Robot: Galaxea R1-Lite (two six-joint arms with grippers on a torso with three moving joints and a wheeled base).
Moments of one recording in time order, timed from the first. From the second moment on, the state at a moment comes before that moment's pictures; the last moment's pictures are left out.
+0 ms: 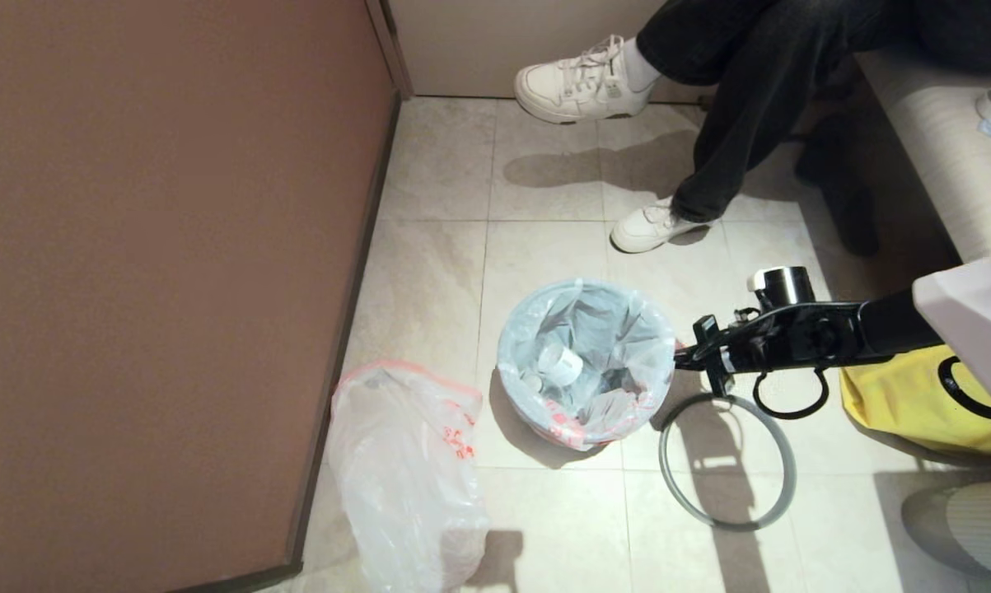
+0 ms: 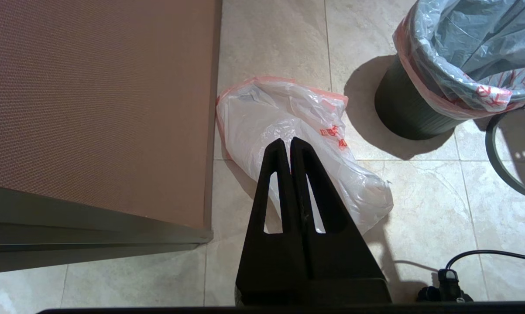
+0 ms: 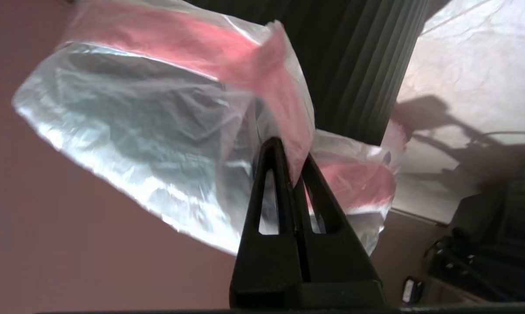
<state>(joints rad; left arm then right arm) 0.00 0.00 0.00 0.00 0.00 0.00 0.07 2.33 -1.58 -0.06 0.71 1.23</state>
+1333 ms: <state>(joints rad) 0.00 0.00 0.00 0.00 0.00 0.00 -0.03 2.41 -1.66 -0.12 0.77 1.19</state>
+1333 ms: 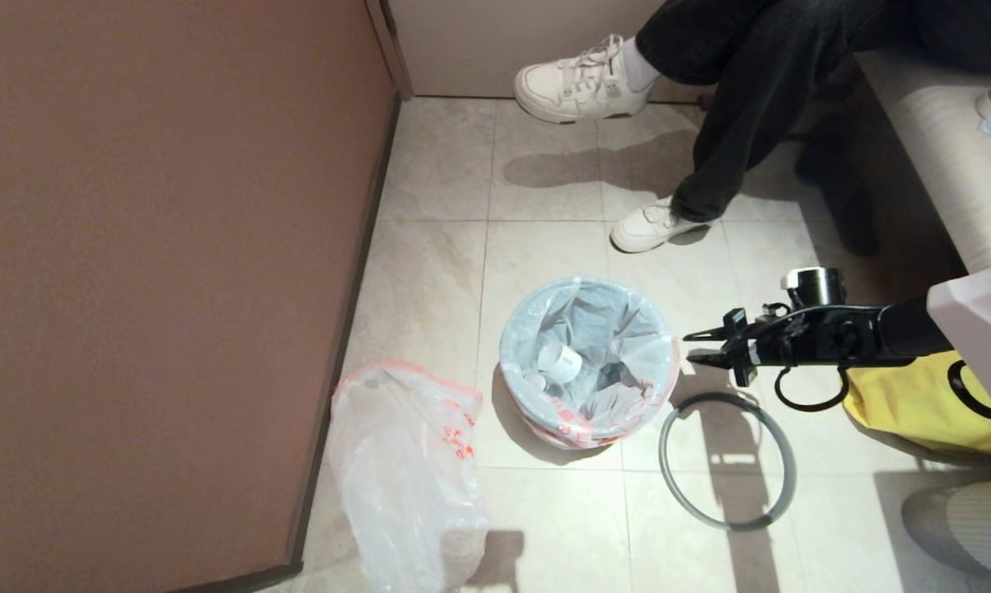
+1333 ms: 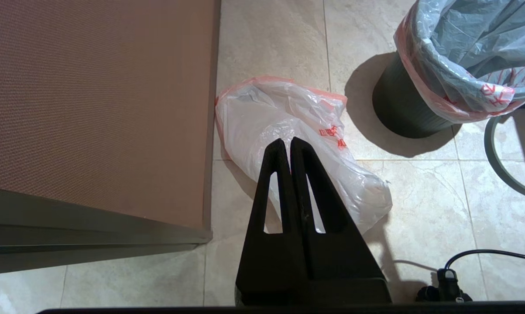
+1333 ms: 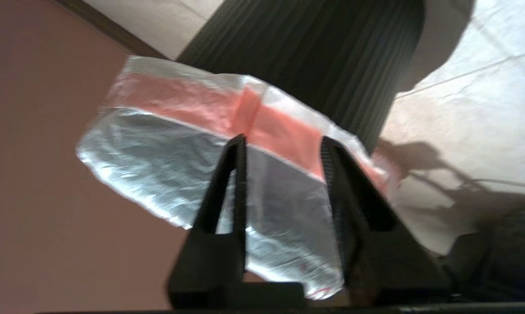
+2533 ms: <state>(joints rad) 0.00 0.00 0.00 0.00 0.00 0.00 0.05 2.41 -1.60 -0.06 0.55 0.77</state>
